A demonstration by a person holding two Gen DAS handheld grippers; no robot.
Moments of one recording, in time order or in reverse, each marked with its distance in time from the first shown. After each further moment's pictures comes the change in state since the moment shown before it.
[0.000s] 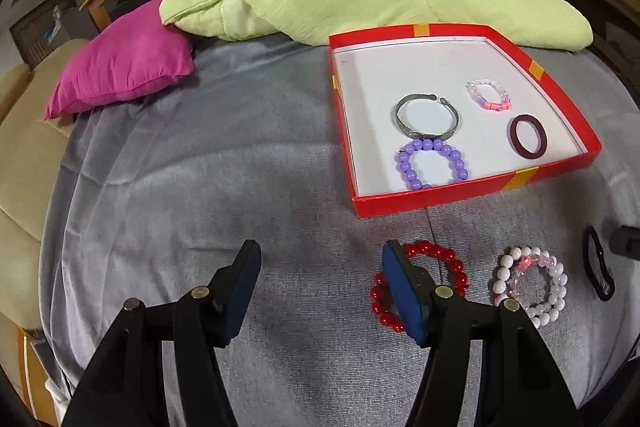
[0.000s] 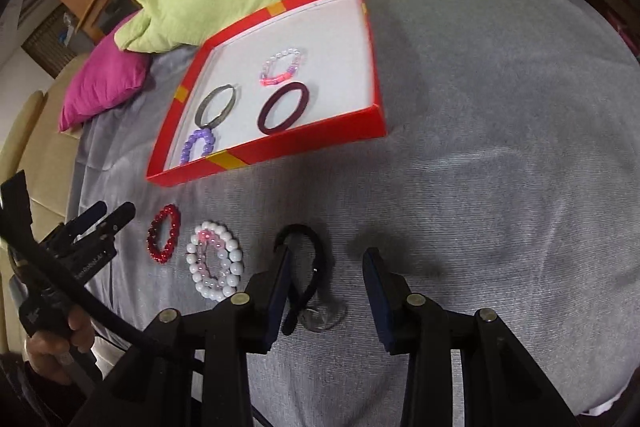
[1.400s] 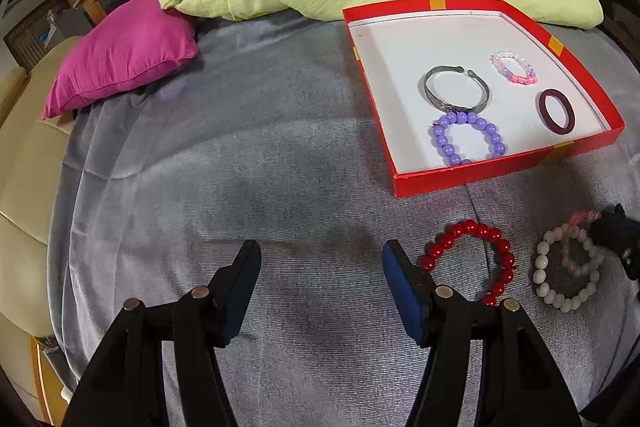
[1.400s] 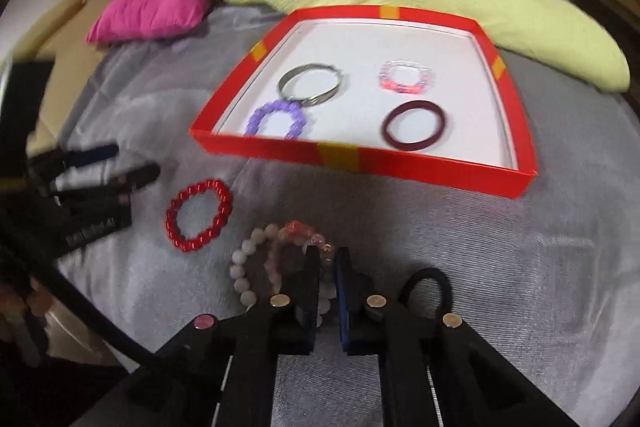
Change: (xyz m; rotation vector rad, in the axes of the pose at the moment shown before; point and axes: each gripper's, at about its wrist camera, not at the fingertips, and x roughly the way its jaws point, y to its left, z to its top) left arm 0.019 0.013 -0.002 0.035 0.074 0.026; right arm 0.031 0.088 -0.006 -0.295 -0.046 -0.059
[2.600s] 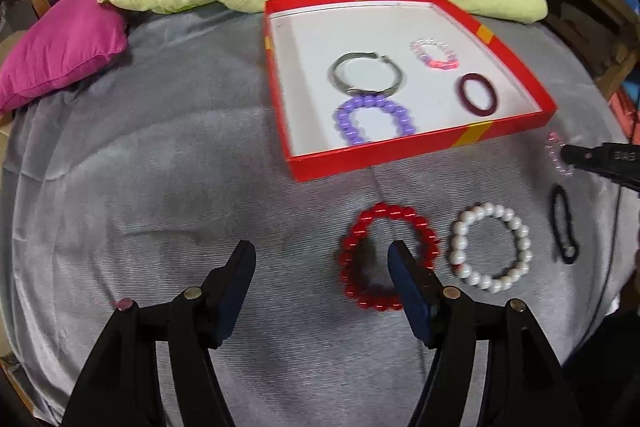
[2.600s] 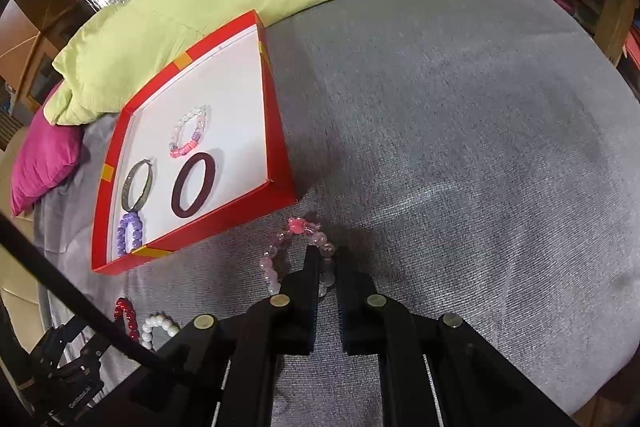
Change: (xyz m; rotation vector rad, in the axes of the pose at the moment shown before) left arm -0.008 -0.022 -0.009 0.036 0.022 -0.275; right arm -0.012 -0.131 -0.003 0.526 0.001 -0.134
